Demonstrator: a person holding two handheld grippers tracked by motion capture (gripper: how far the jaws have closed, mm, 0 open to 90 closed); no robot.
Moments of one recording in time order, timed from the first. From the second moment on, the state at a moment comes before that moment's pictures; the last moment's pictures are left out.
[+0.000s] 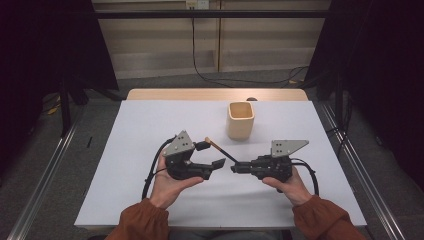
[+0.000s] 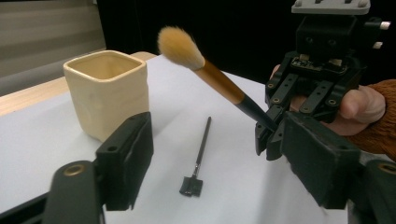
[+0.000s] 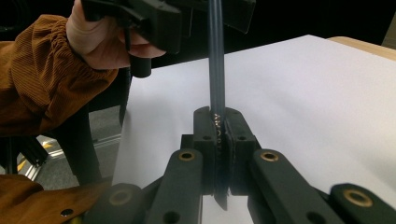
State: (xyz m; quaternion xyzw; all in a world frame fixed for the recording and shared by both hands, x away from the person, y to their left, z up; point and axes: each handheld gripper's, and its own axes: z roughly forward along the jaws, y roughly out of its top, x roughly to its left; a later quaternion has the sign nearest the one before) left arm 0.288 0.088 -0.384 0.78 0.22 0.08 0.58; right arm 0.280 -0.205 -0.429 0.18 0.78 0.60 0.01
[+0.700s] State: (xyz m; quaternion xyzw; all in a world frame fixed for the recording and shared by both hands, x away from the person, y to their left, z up) left arm 0.288 0.091 -0.382 0.75 0.22 0.03 0.62; right arm 0.280 -0.203 -0.433 0.17 0.78 0.60 0.01
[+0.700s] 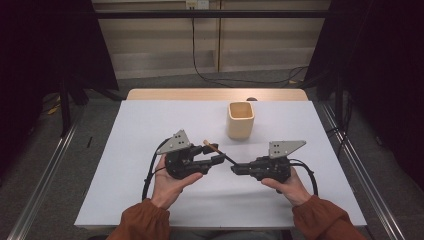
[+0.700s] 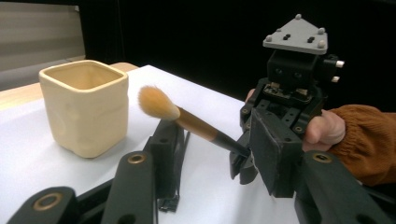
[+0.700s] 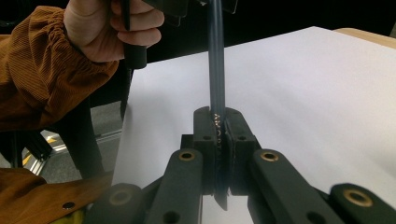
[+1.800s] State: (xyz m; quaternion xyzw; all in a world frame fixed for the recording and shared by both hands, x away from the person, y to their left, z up) left arm 0.282 0.088 -0.376 0.74 0.20 -0.02 0.64; right arm 0.278 -0.197 -0.439 0.16 0.79 0.59 0.00
